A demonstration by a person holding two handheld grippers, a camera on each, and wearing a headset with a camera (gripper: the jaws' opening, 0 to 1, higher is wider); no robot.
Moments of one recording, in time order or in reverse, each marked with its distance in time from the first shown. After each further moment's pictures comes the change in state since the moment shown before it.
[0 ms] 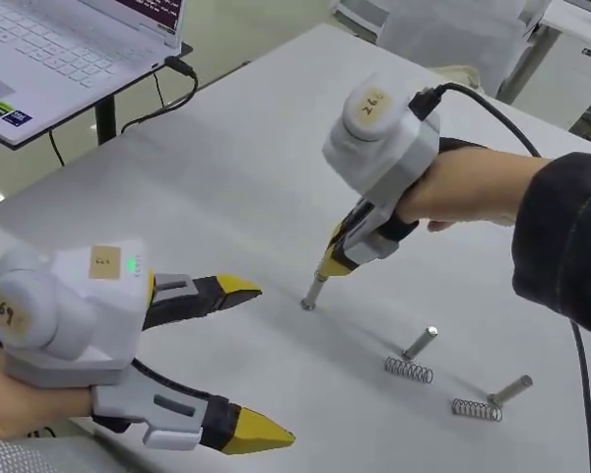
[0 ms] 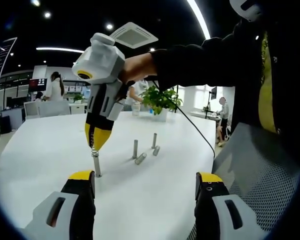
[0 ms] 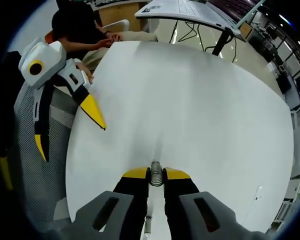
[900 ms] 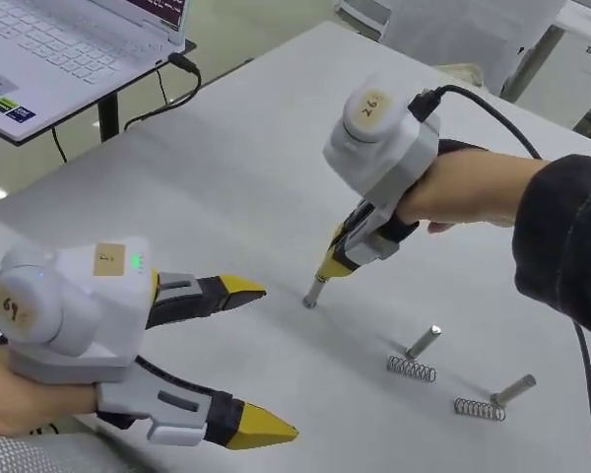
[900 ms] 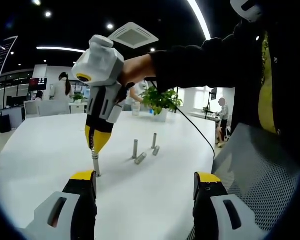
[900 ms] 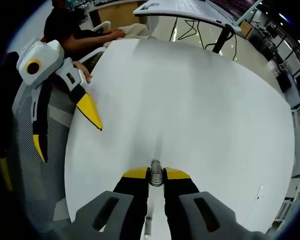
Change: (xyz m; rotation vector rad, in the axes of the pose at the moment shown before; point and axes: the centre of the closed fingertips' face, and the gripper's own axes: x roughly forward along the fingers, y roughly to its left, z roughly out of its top) left arm 0.001 0.001 -0.001 -0.008 -0.001 -0.001; right arm 0.009 -0.003 -0.003 0.008 0.012 0.003
